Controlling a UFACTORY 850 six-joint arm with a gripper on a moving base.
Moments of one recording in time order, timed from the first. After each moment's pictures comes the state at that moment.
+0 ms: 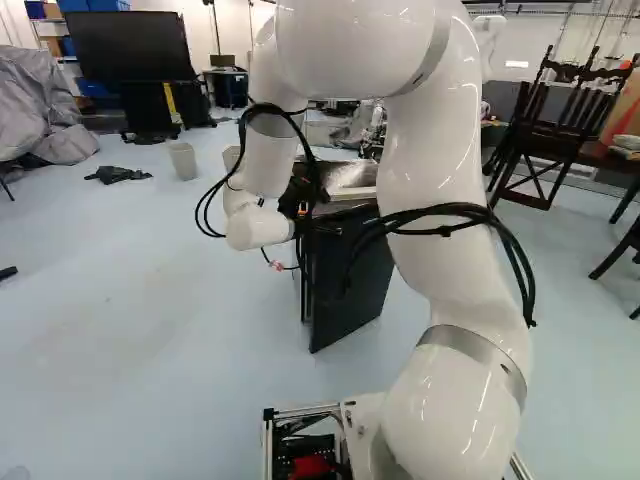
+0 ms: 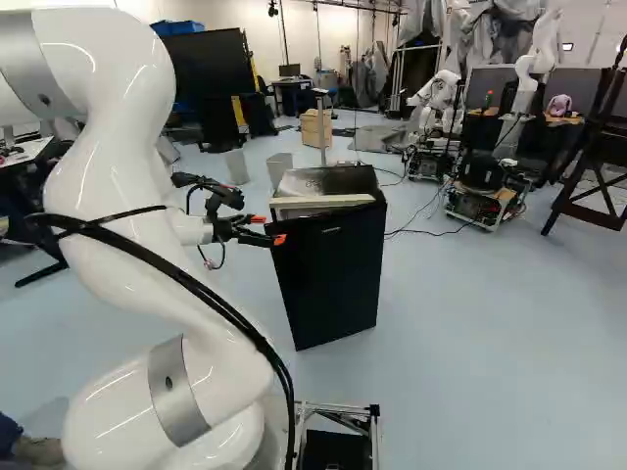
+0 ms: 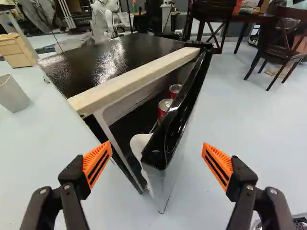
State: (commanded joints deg) arm 37.9 -26.8 -43.3 88.1 63.3 -16.2
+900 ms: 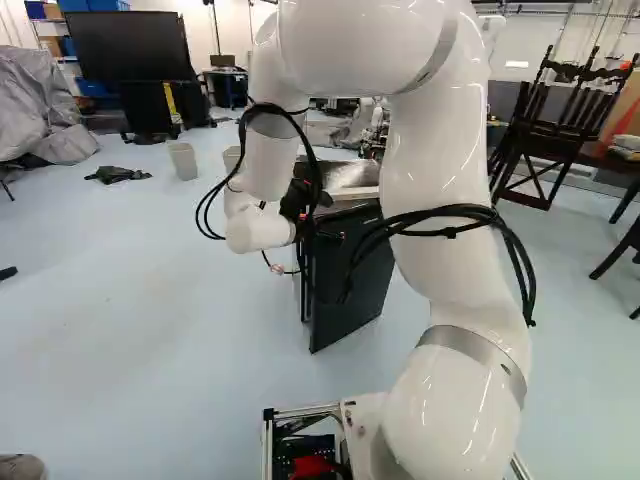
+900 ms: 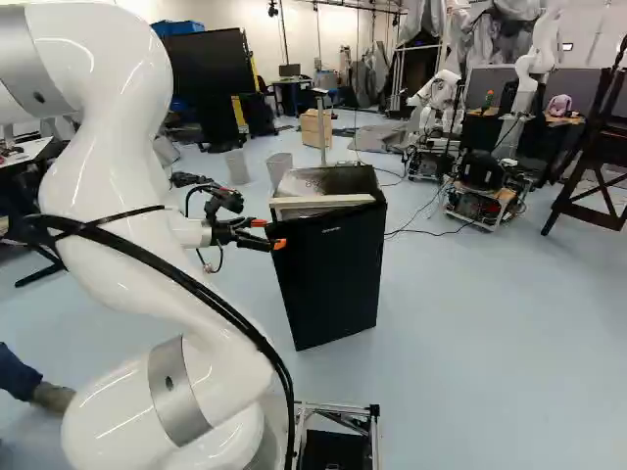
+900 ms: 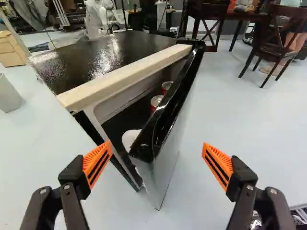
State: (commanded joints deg) arm 38.6 -25.8 -41.7 90.4 63.3 -16.2
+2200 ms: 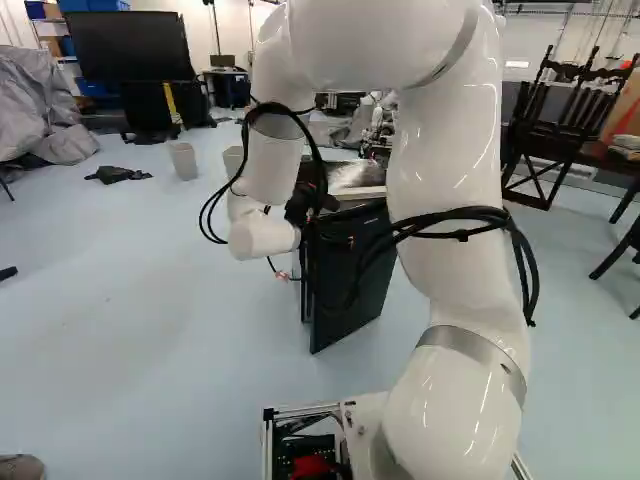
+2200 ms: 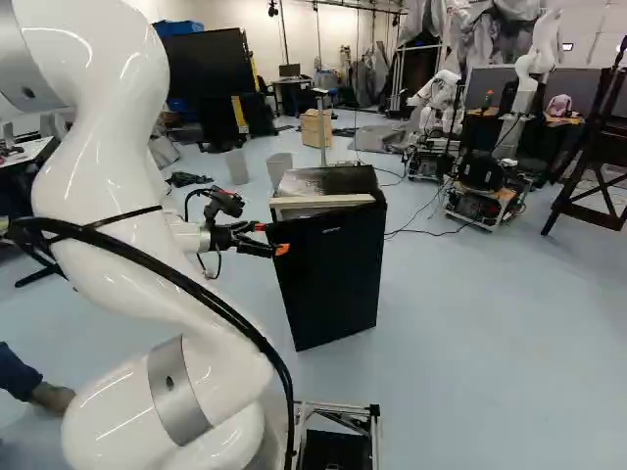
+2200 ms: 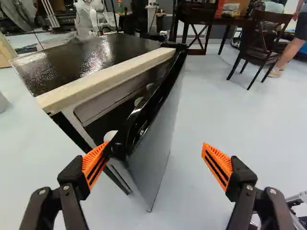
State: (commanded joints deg) arm 39.4 -23.5 -37.9 93.6 65.4 -16.2
